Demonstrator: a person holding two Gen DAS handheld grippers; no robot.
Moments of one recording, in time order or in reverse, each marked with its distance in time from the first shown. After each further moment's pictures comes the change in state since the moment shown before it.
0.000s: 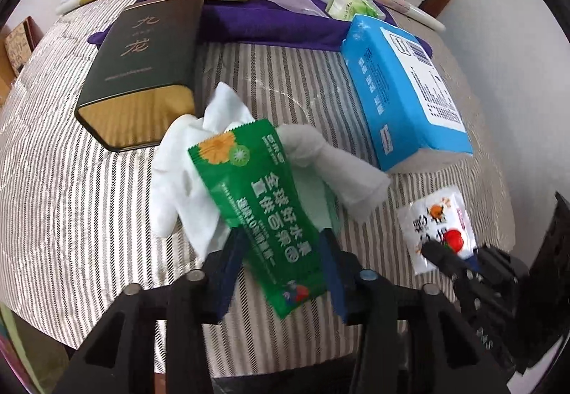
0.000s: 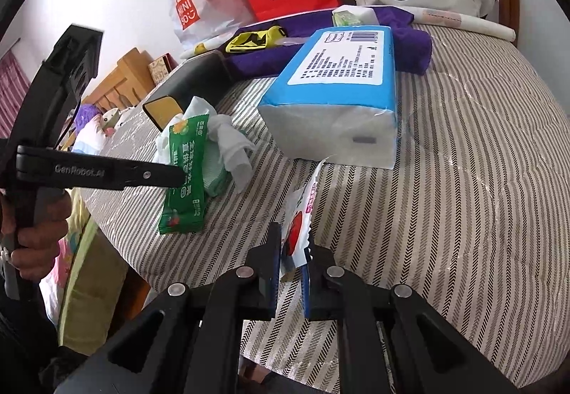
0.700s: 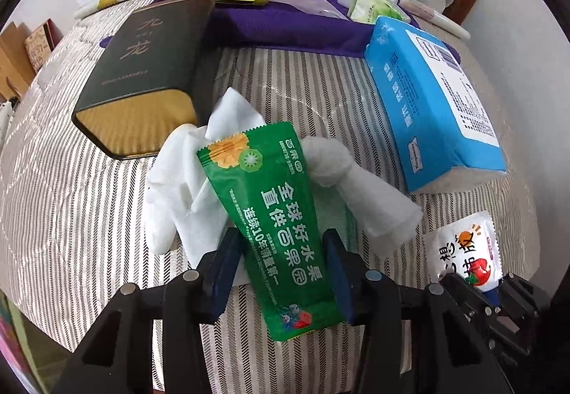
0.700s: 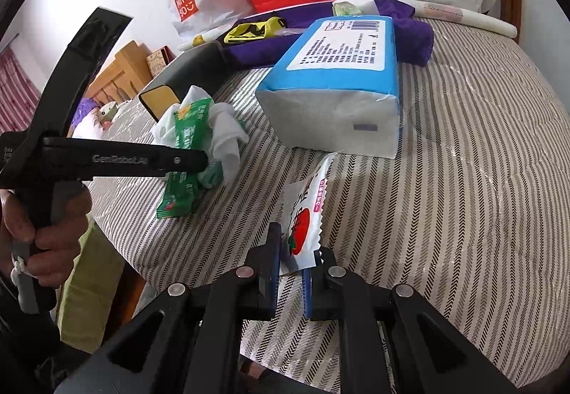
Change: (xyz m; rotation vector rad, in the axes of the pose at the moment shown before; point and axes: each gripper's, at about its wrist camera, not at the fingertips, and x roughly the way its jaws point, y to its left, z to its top) left arm 0.013 -0.003 -0.004 -0.025 -0.049 0.093; right arm 0.006 0.000 -0.004 -0.003 0.026 -0.012
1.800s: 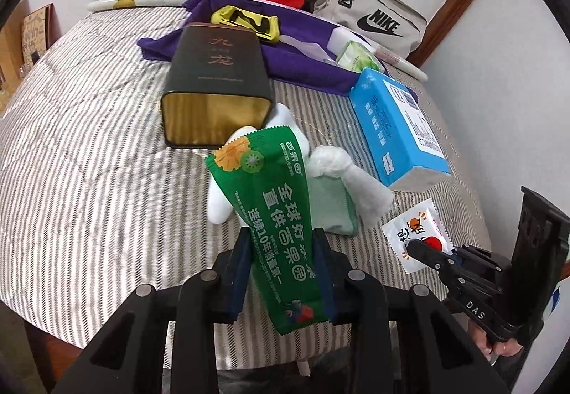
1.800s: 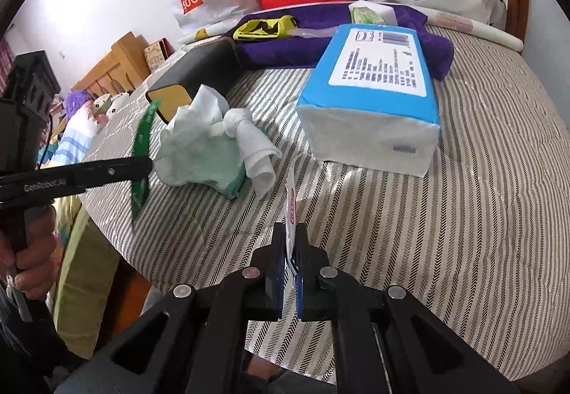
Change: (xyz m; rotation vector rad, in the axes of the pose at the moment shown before) left arm -0.052 0.074 -0.038 -0.042 -0.142 -0.229; right arm 0.004 0.030 0.014 -0.025 0.032 -0.043
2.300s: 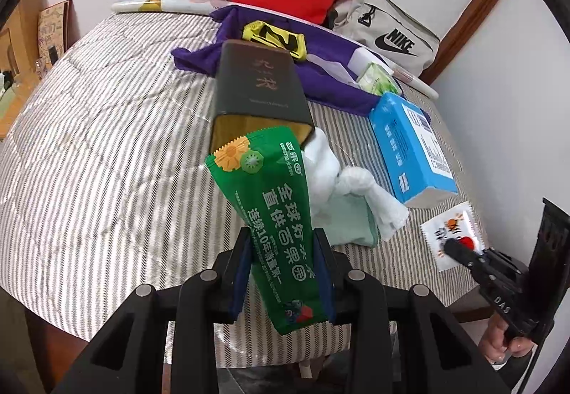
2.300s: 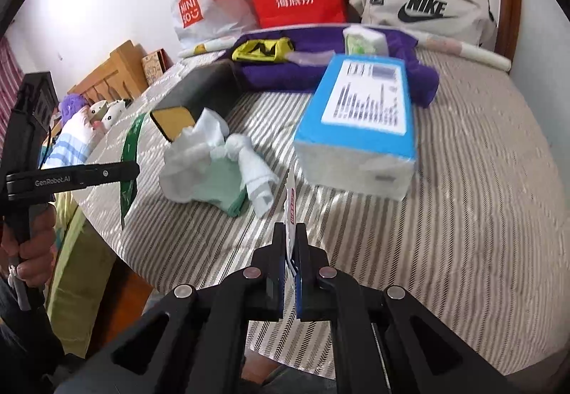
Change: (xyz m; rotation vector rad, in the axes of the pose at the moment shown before) left arm -0.021 0.026 0.012 -0.043 -0.032 0.024; right arm -0.032 0.004 0.010 -0.018 -0.065 -0.040
